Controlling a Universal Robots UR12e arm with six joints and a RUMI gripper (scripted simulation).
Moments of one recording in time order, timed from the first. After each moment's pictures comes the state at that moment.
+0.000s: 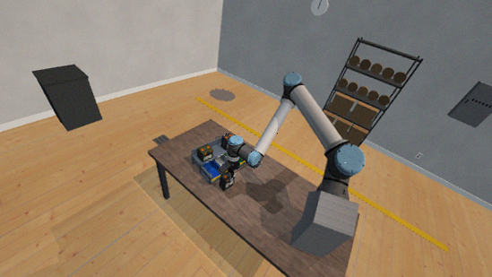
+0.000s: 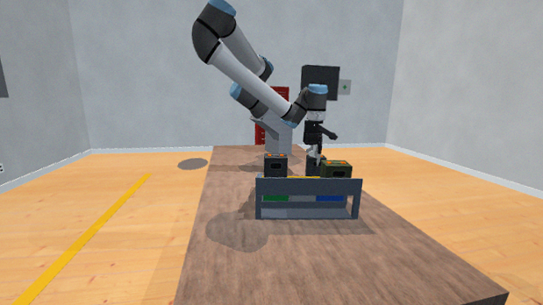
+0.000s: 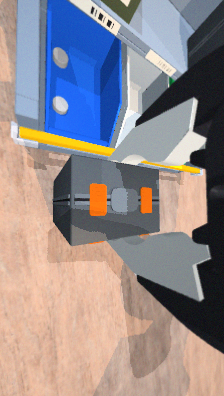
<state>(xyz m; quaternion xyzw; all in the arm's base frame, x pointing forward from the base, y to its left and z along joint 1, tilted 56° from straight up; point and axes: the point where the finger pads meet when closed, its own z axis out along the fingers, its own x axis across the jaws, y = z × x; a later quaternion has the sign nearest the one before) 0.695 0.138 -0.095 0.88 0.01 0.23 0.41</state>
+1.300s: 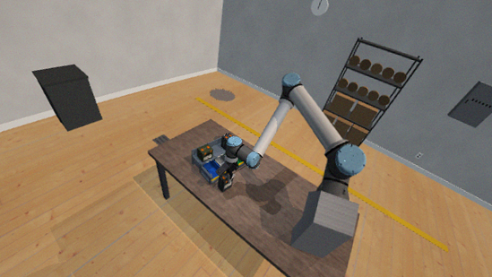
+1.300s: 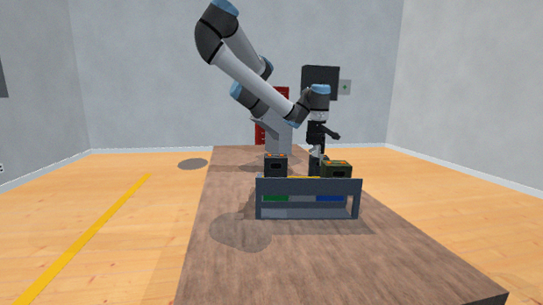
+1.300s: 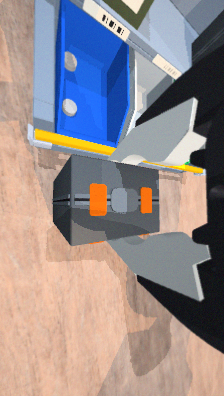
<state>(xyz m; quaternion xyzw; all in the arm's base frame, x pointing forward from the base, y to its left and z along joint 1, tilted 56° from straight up) 0.696 0.147 -0.107 0.88 0.01 0.23 0.41</state>
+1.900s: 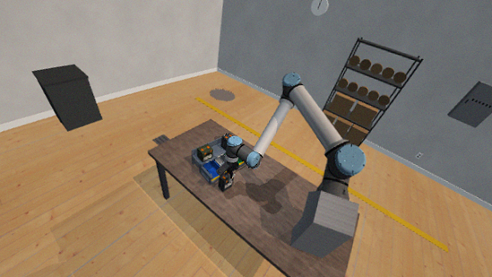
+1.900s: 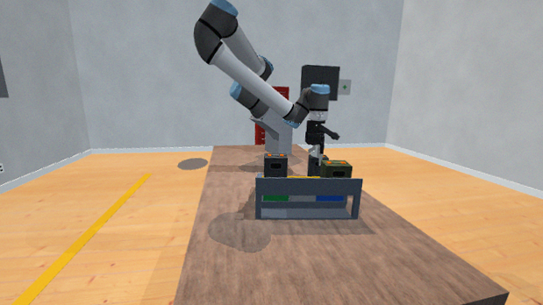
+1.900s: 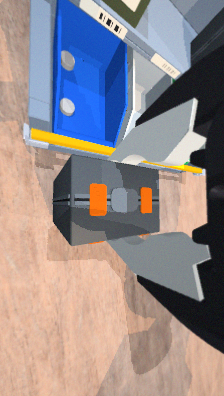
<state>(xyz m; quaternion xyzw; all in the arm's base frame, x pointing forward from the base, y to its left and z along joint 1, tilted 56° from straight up) 0.695 0.145 -0.104 0.88 0.01 0.23 0.41</state>
